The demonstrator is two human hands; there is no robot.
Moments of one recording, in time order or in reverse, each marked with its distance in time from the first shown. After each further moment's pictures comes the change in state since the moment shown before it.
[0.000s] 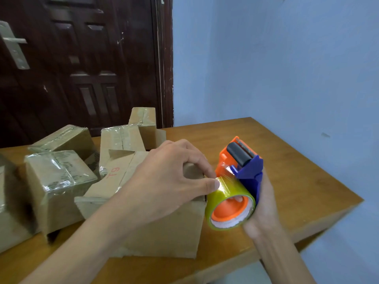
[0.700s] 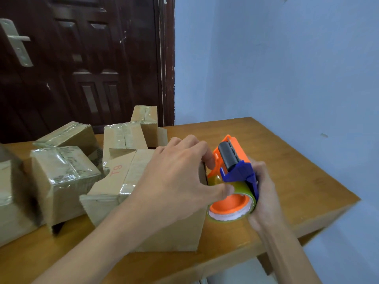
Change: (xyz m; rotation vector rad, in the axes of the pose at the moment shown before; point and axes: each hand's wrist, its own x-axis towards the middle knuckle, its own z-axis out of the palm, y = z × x) left_hand -0.002 0.012 0.017 0.236 0.090 0.059; right_hand 0.001 -0.012 -0.001 -0.216 -0.059 -0.177
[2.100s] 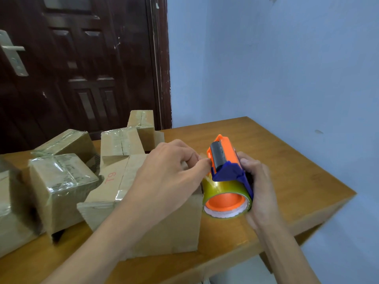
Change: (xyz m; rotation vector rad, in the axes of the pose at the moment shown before) left_hand 0.001 -0.004 -0.001 -0.318 0.095 -0.101; right_hand 0.000 -0.001 0.001 -0.126 0.038 -0.208
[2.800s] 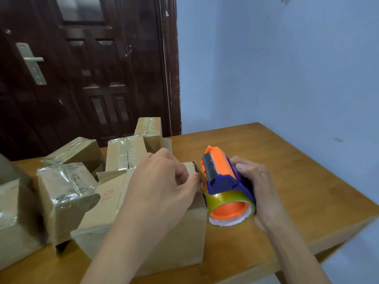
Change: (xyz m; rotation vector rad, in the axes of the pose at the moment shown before) left_hand 0.008 -0.009 -0.002 0.309 0.105 -0.144; right_hand 0.033 -0.001 -0.003 -0.125 -0.218 0.022
